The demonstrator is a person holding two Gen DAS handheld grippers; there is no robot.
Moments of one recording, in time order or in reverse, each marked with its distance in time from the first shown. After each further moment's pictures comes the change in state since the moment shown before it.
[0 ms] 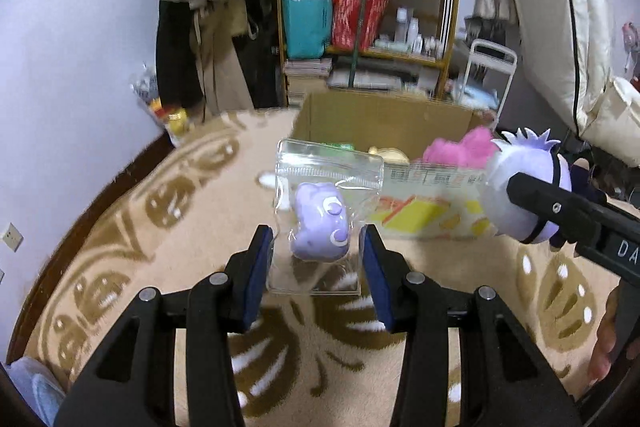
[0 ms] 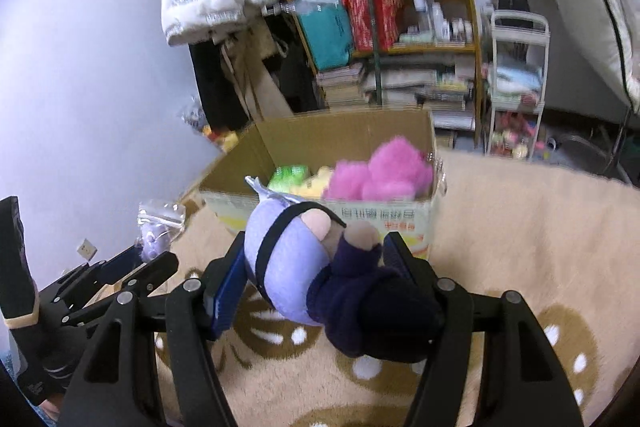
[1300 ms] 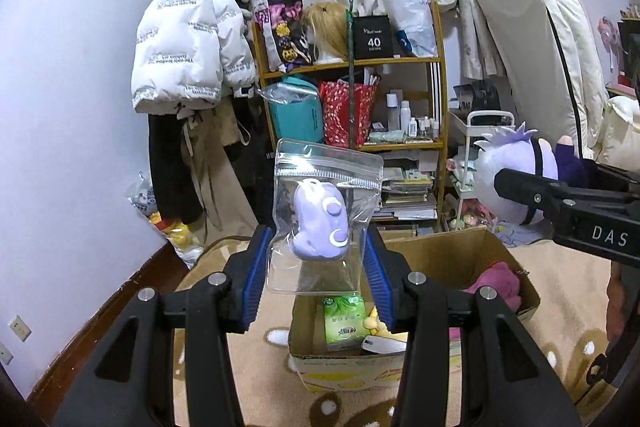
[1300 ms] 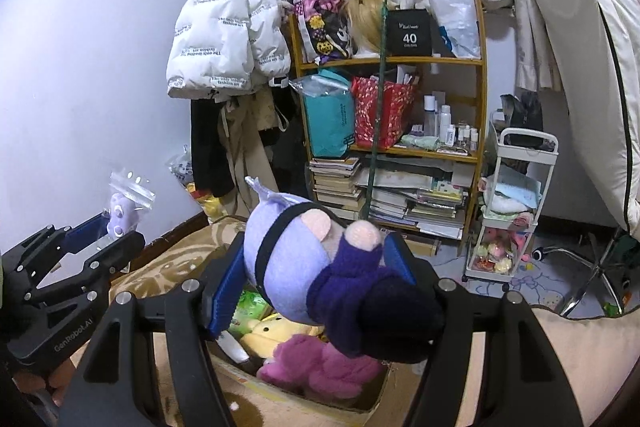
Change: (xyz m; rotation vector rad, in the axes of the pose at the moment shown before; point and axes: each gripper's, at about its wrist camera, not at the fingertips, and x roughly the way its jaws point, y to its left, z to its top) left arm 0.026 -0.025 0.099 0.128 -0.307 0.023; right arm 0.030 -0.003 0.103 -0.180 -0.232 -0.052
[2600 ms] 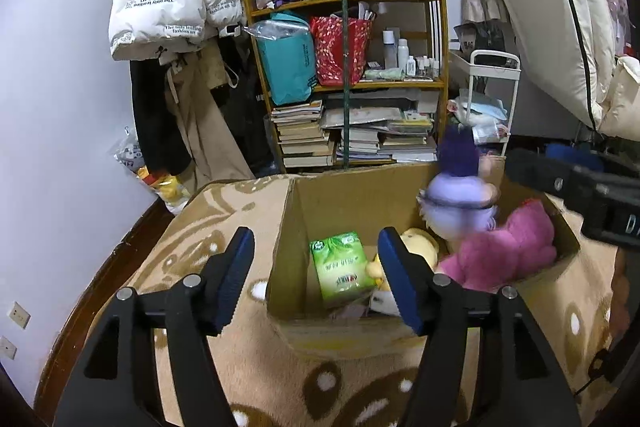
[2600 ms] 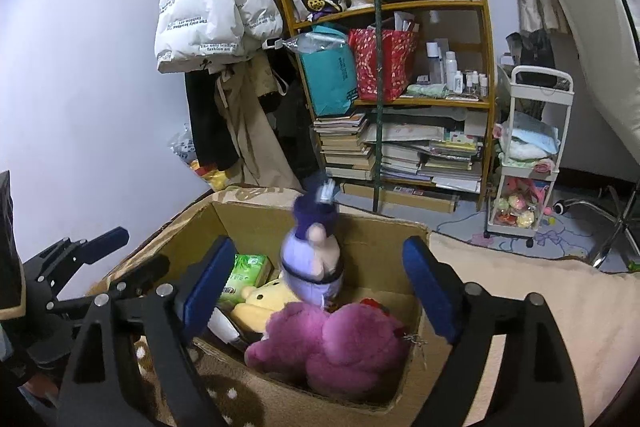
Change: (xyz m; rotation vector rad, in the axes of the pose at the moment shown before) left arm 0.051 -0.006 -0.044 0.023 0.197 -0.017; right arm 0.040 -0.015 -0.042 0.088 0.106 0.048
